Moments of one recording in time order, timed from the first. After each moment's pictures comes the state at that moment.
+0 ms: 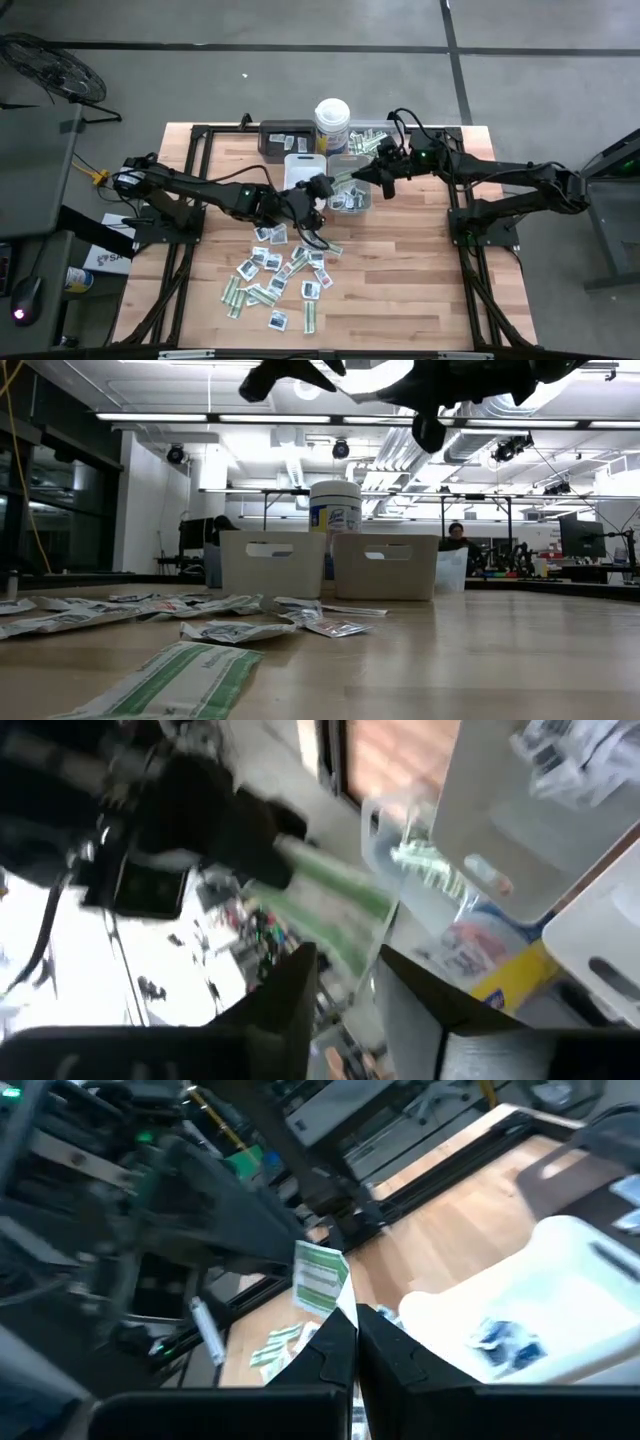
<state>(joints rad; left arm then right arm) -0.20 1.58 1.37 -0.25 -0.83 1.58 -0.33 1.15 0.79 0.16 -0.41 0.55</state>
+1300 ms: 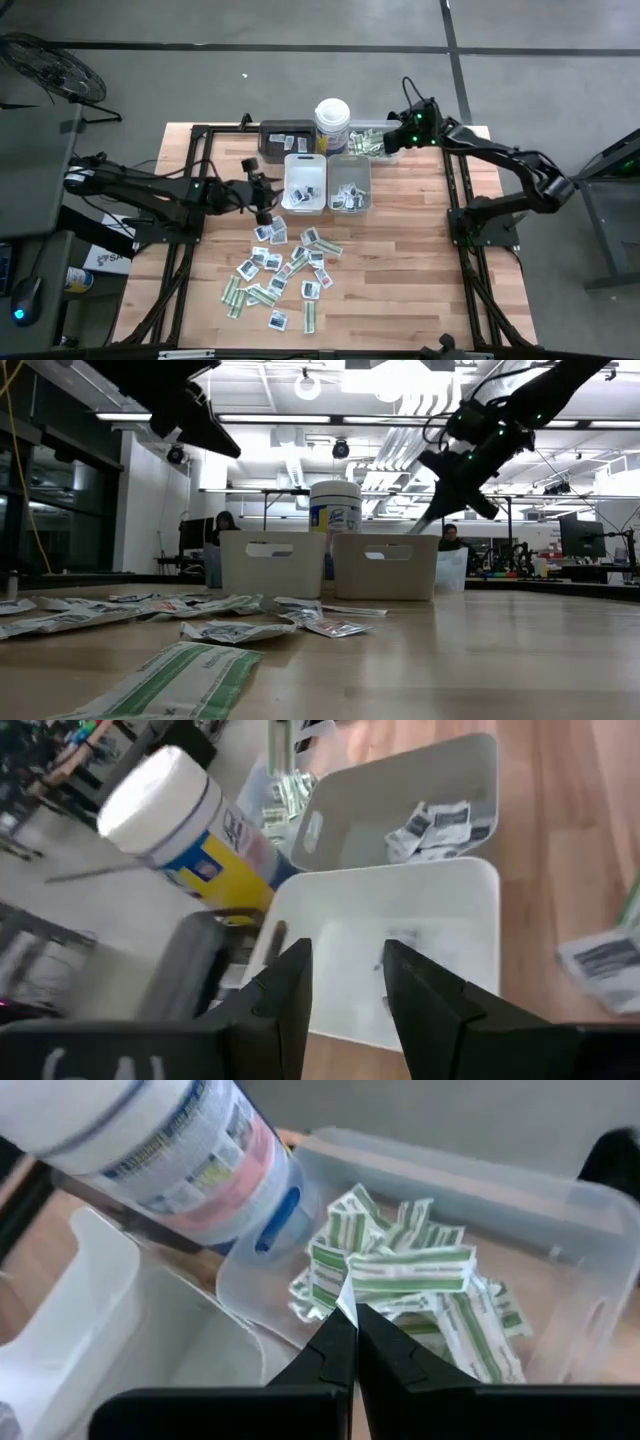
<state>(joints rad) -0.10 1.04 0.72 -0.22 -0.61 0.21 -0.87 1.30 0.79 -0.20 -0.22 0.39</state>
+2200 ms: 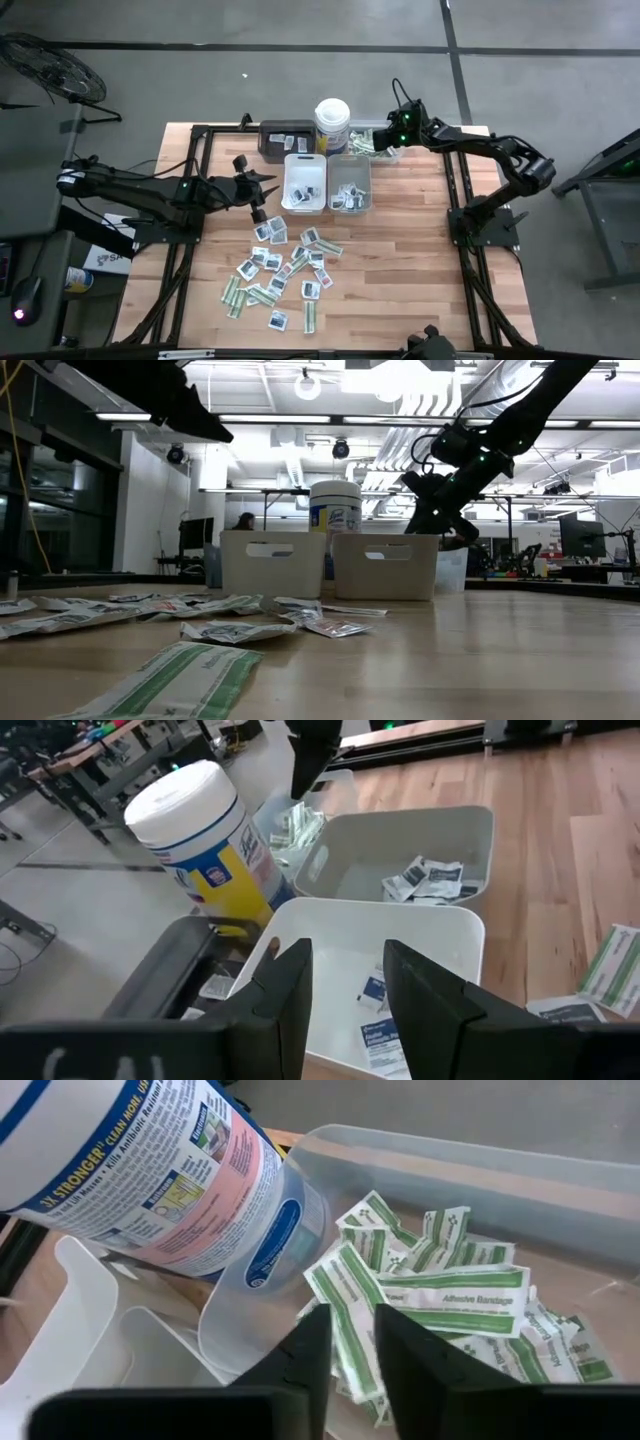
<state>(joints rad) -0.10 0.90 0.62 -0.12 -0.58 0.10 -0.87 1.51 0.79 0.02 -0.26 0.47</state>
